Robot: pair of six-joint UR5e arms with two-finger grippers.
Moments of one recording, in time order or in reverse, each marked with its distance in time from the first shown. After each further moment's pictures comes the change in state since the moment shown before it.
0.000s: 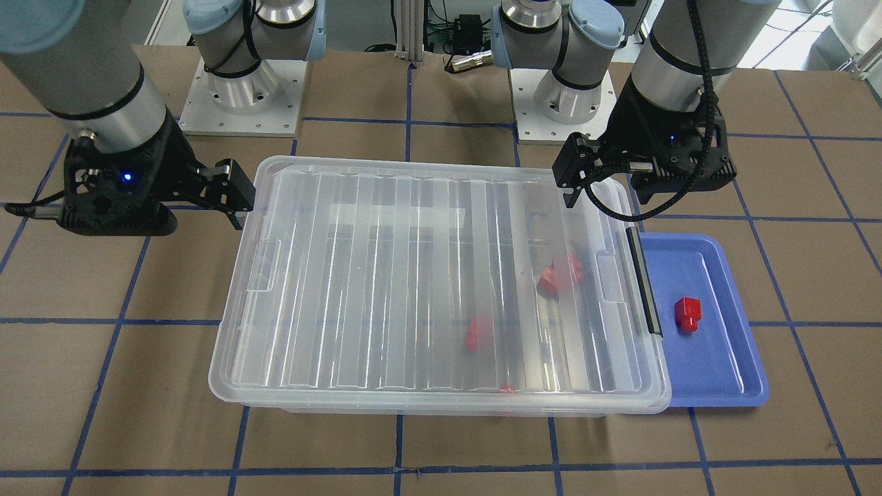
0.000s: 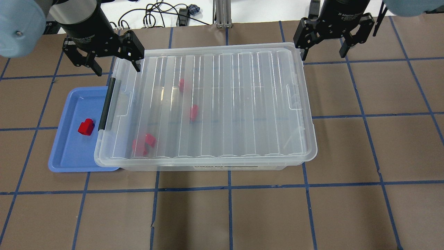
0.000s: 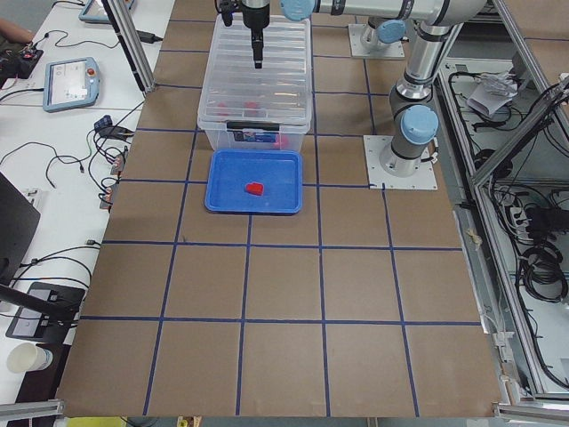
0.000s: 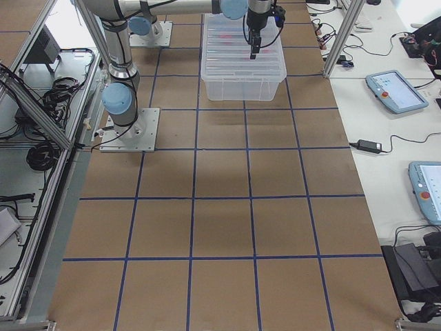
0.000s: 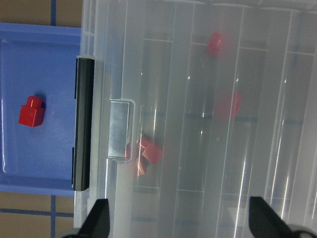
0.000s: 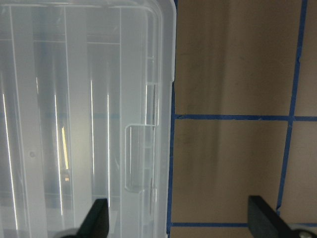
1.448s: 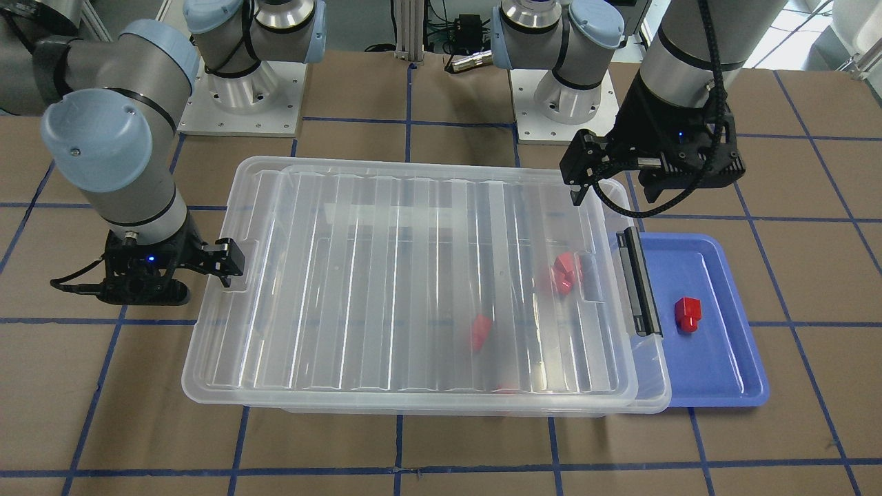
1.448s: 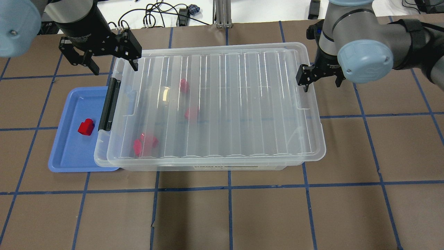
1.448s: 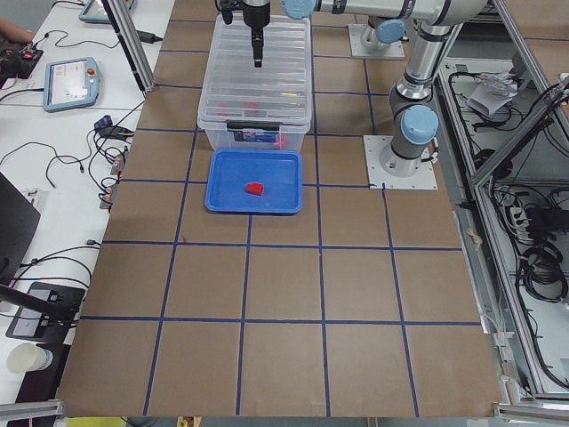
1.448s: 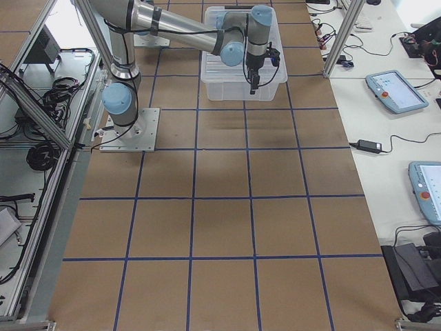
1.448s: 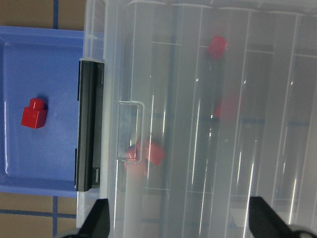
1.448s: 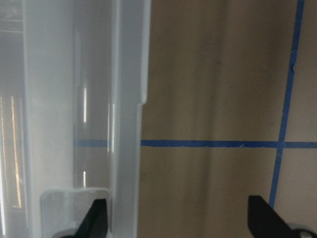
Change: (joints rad) left arm 0.022 0.008 -0.007 0.001 0.005 0.041; right arm -0.060 0.038 0.285 -0.347 -0.122 -0.079
